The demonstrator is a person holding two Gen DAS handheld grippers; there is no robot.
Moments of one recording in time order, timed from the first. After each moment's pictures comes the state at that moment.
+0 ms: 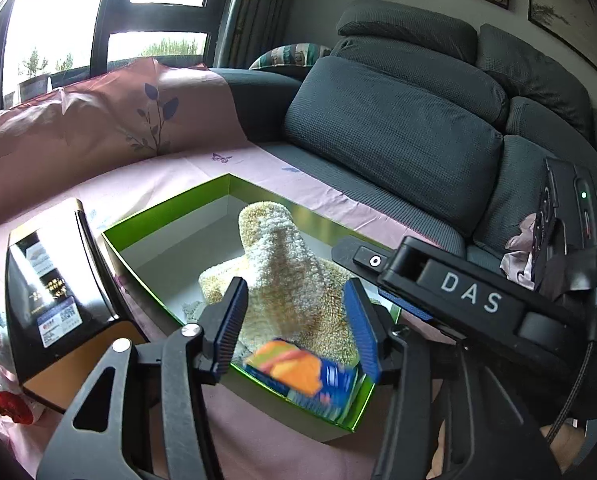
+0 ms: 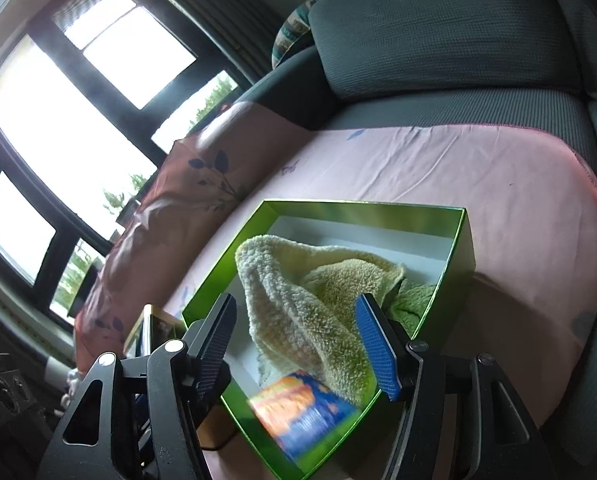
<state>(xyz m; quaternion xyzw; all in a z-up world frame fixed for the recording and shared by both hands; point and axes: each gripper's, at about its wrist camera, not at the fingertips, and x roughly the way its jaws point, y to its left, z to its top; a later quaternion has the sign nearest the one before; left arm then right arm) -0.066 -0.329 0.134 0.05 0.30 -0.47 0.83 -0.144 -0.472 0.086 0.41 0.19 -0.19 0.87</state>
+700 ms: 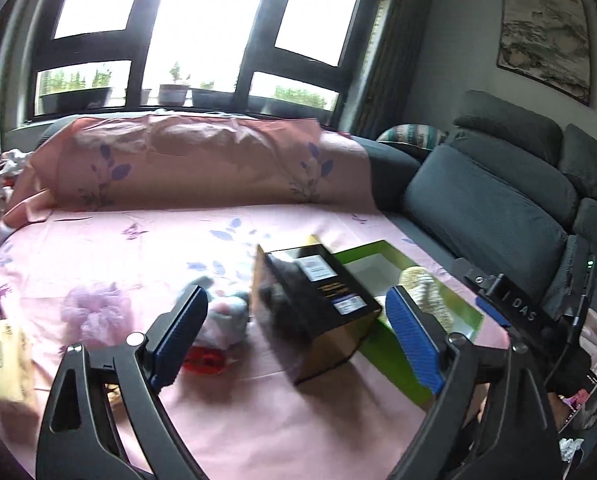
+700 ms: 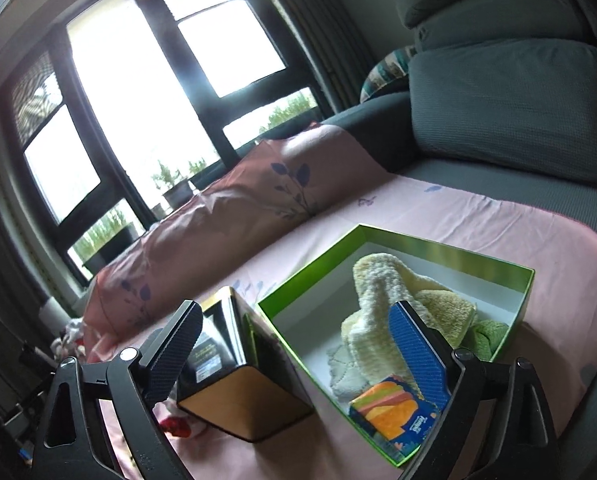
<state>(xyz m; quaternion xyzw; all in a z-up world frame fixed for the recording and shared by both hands) -0.064 -0.133 0.193 -0.04 0.27 -0.27 0.92 -0.123 -0.381 0.145 0.26 0.16 -0.13 0.94</state>
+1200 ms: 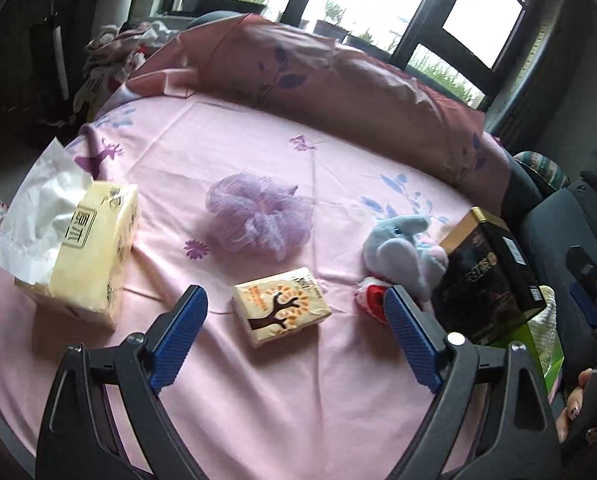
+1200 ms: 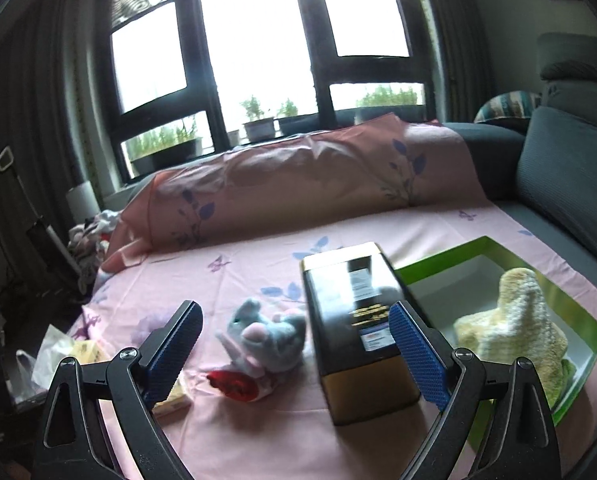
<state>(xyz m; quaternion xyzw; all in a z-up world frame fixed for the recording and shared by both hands) -0.017 -0.007 0.099 -0.16 0.39 -0.07 0.90 -0.060 -0.244 0.152 0.09 0.22 -0.02 0.97</state>
